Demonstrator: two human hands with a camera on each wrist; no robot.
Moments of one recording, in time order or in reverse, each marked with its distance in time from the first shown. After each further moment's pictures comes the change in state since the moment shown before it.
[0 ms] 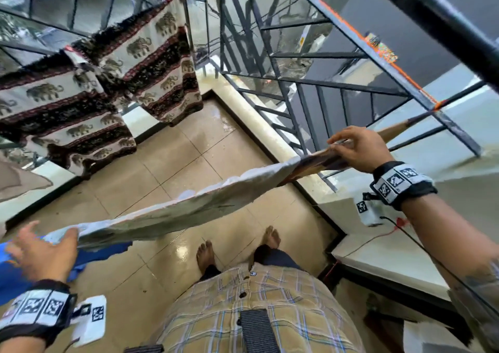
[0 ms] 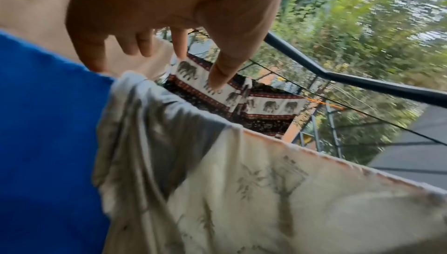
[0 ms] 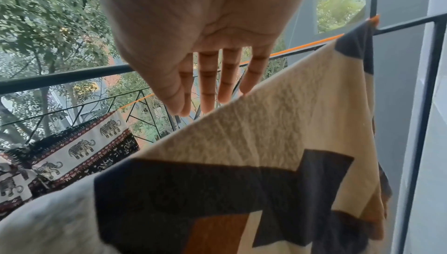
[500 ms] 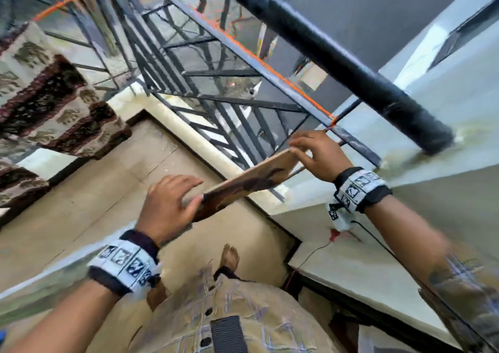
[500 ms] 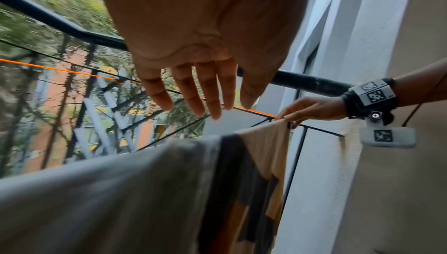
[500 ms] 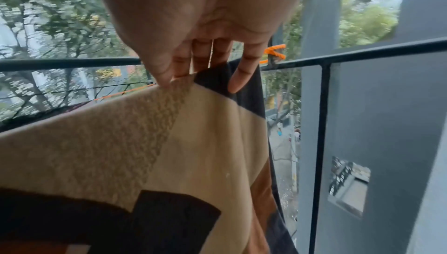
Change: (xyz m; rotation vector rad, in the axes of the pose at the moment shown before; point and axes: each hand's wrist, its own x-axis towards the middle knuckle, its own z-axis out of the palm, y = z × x) left_hand -0.287 0.368 0.119 0.061 -0.591 1.285; right_hand 0.012 0.163 -0.057 -0.029 0.070 -0.130
